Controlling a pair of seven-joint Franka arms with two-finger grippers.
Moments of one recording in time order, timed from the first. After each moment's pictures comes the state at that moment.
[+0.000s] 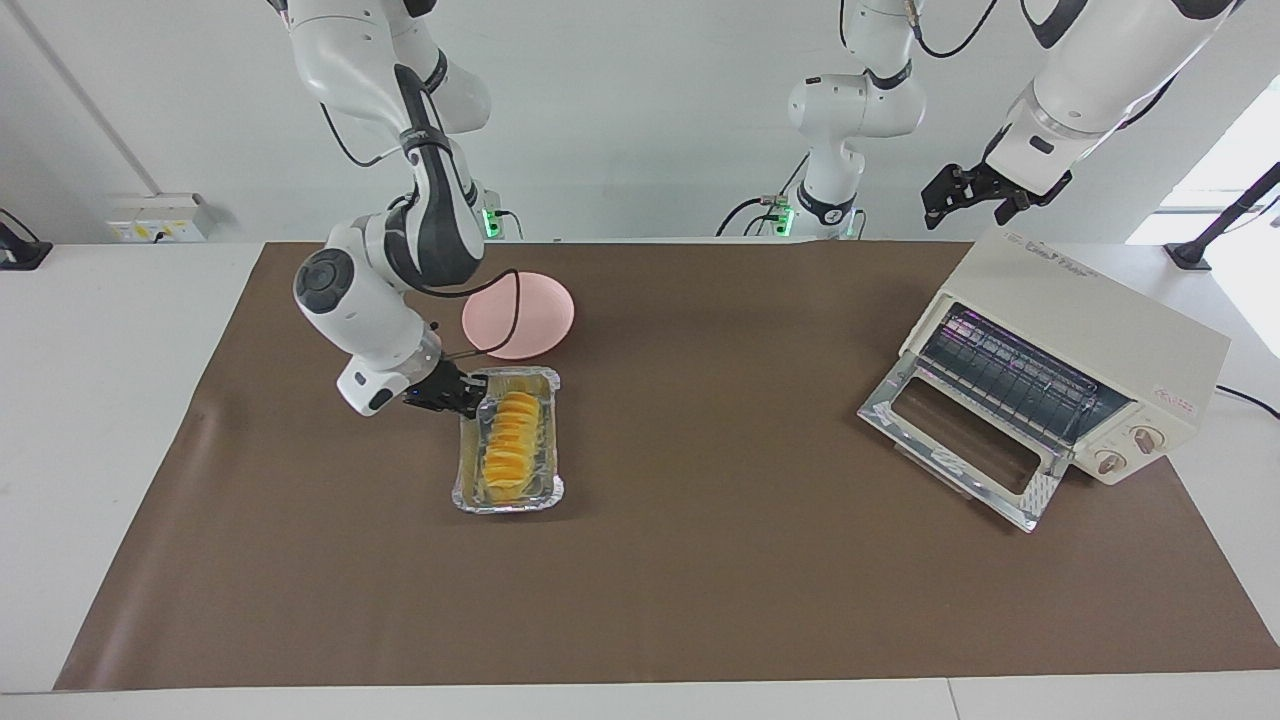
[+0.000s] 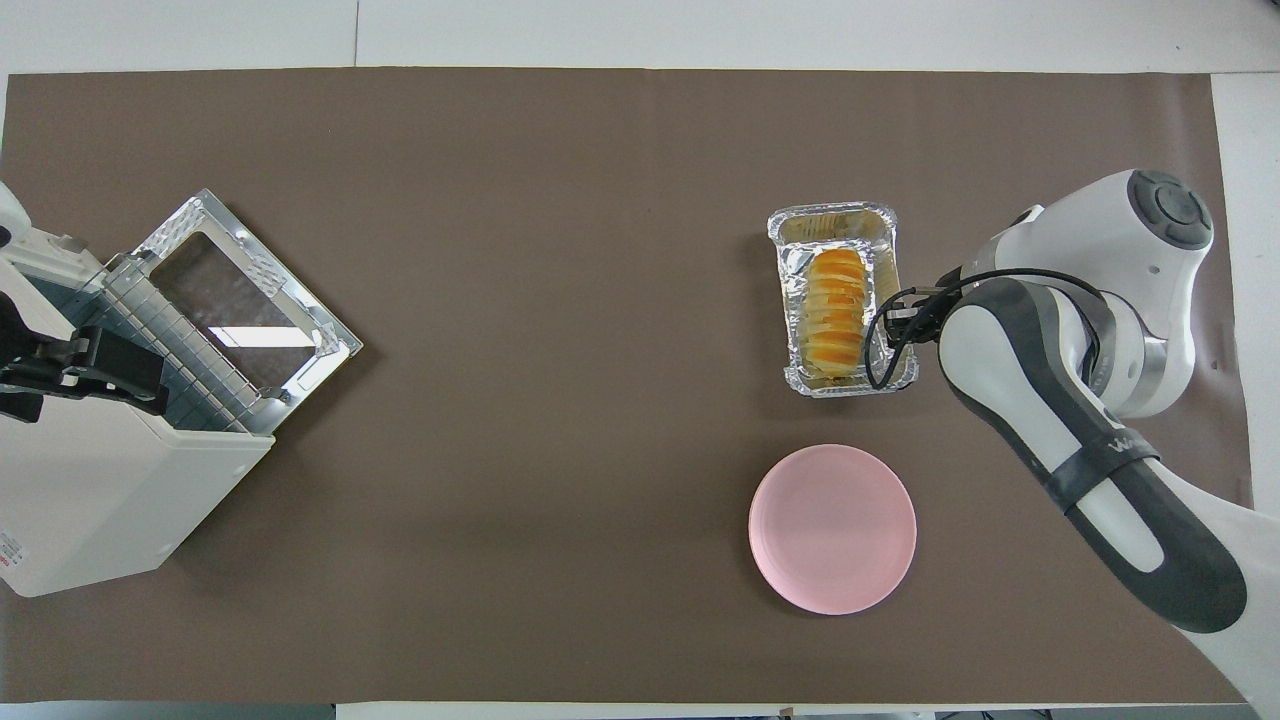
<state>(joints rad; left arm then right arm) -0.14 -0.03 0.02 -1.52 -0.01 1.25 -0.10 -0.06 0.24 0.13 -2.00 0.23 2.12 -0.03</state>
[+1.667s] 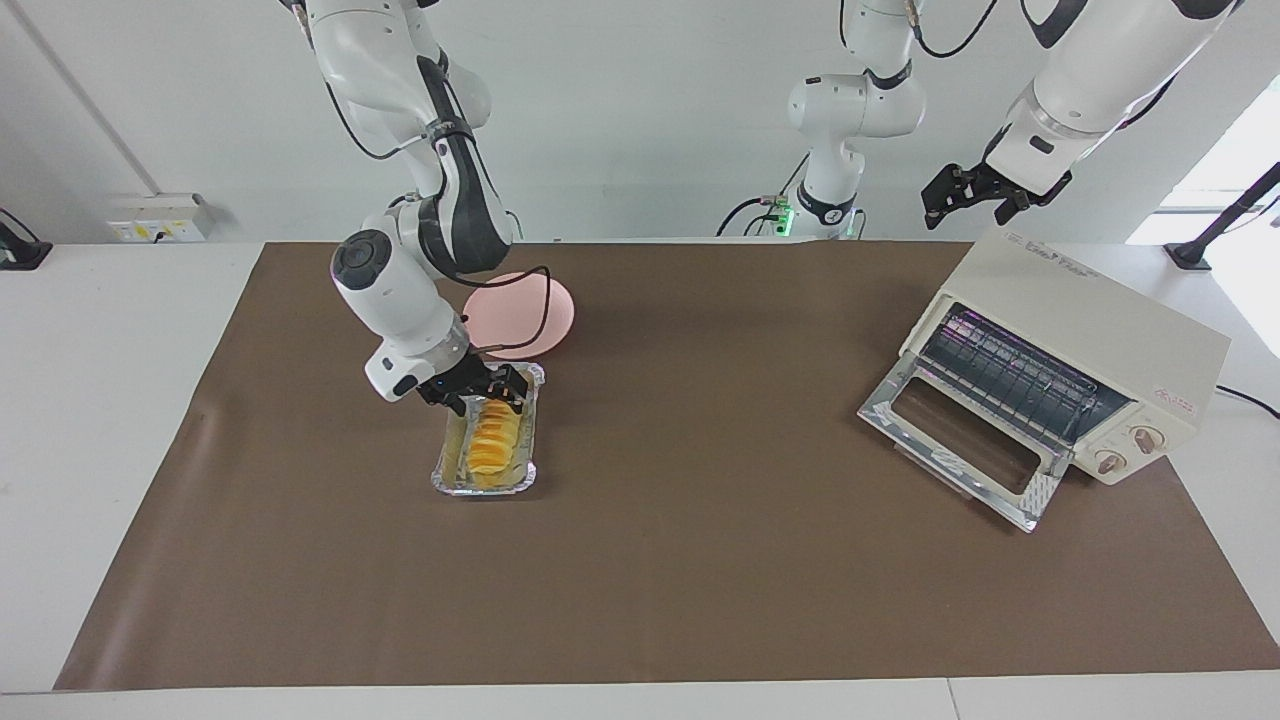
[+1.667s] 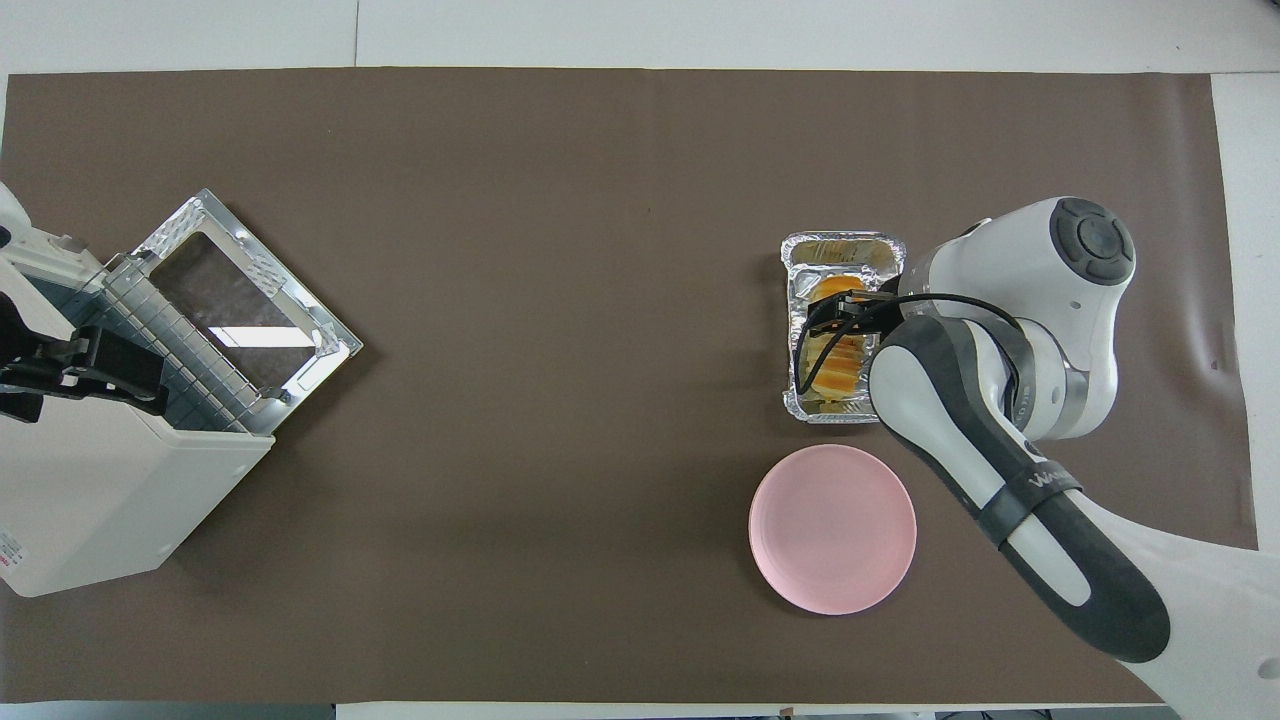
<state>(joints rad) -0.14 -0.03 0.02 -1.52 -0.01 1.25 -0.10 0.06 0.24 0.14 -2.03 0.25 2.26 0.16</state>
